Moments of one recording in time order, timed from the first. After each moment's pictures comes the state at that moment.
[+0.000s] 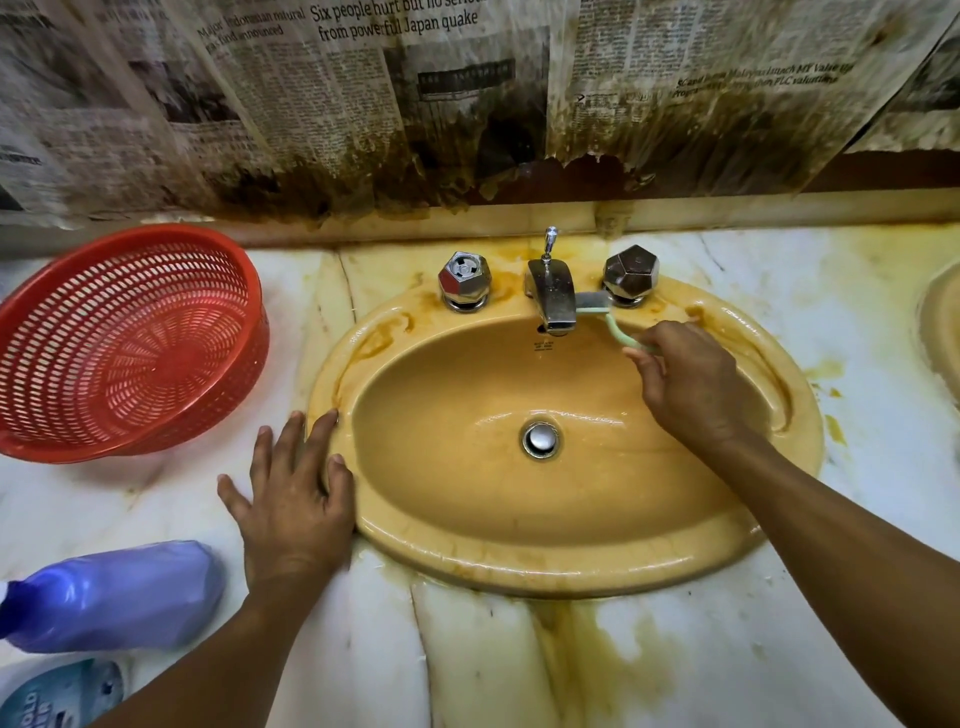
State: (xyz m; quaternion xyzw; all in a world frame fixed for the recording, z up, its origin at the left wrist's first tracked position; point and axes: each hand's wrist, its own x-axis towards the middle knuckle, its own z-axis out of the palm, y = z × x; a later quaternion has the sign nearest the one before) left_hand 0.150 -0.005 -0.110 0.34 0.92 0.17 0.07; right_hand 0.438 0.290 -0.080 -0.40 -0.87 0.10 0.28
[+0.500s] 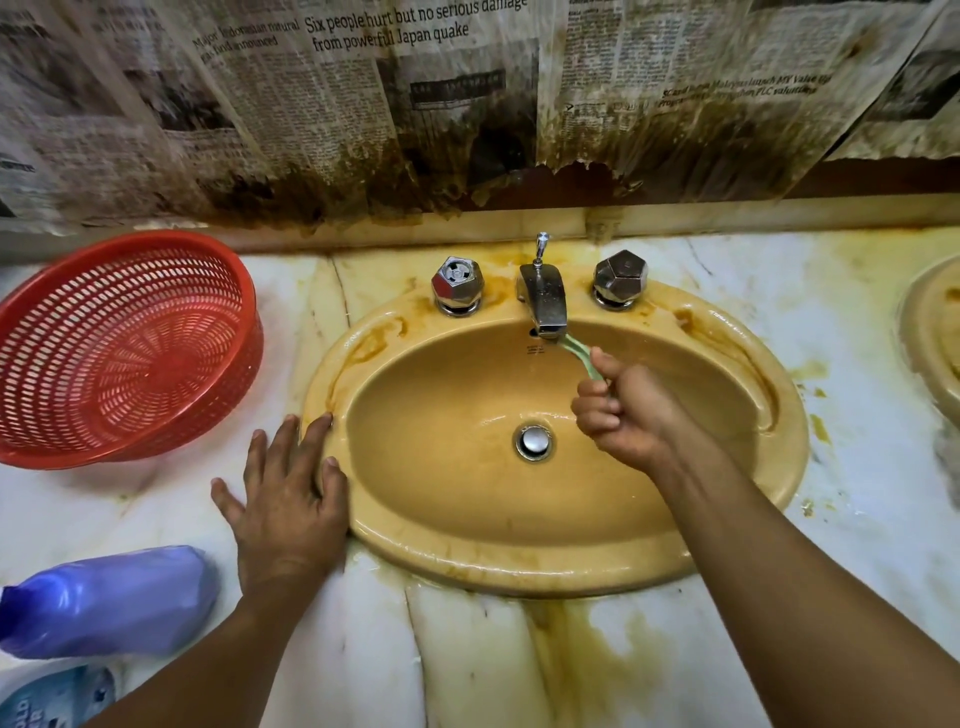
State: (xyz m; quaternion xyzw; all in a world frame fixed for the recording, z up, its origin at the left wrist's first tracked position) left_hand 0.148 -0.004 -0.109 0.34 0.92 0.17 0.07; right_hand 0.389 0.255 -0.057 -0.47 -0.16 0.84 0.22
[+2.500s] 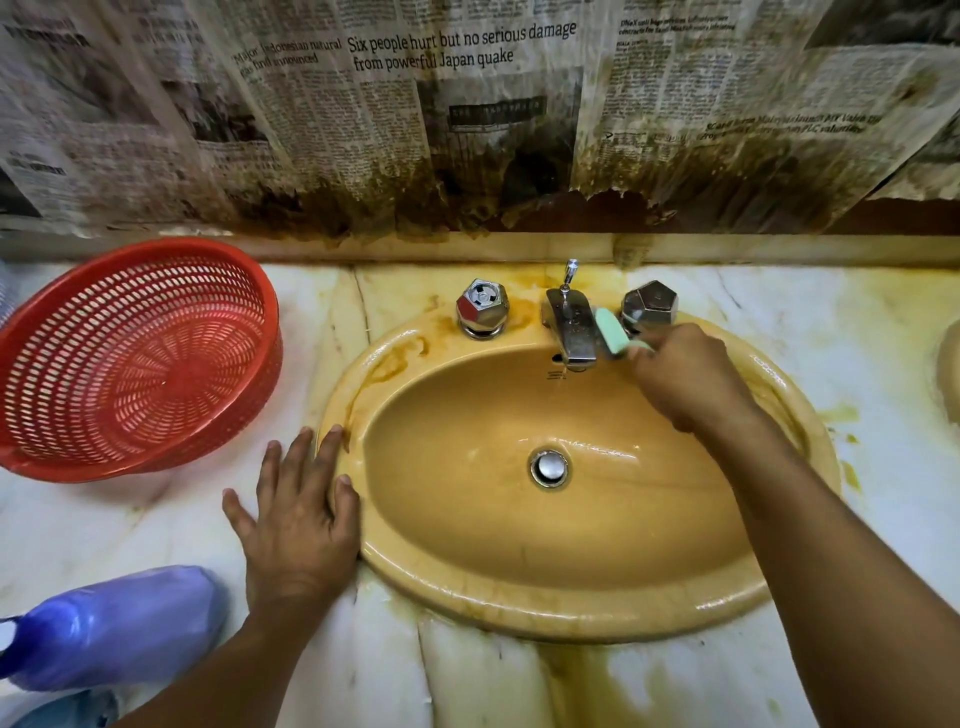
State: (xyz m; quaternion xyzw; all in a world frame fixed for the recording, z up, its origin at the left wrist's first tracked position) left_hand 0.140 0.000 -0.108 0.34 0.92 0.16 0.08; right_hand 0.374 0.292 0.005 -0.61 -0.74 0.30 0.05
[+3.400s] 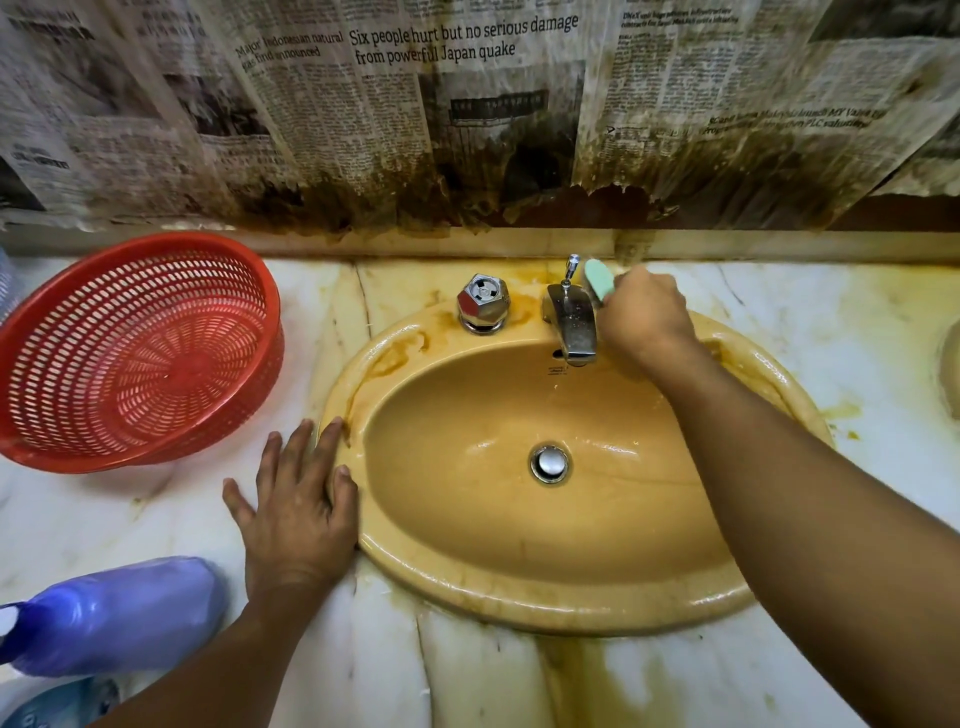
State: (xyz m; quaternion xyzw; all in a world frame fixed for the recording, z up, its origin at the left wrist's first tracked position) left_hand 0.136 0.000 -0.111 0.35 0.92 0.17 0.08; right_hand 0.318 0.334 -0.012 -0.62 -0.76 0.18 0.08
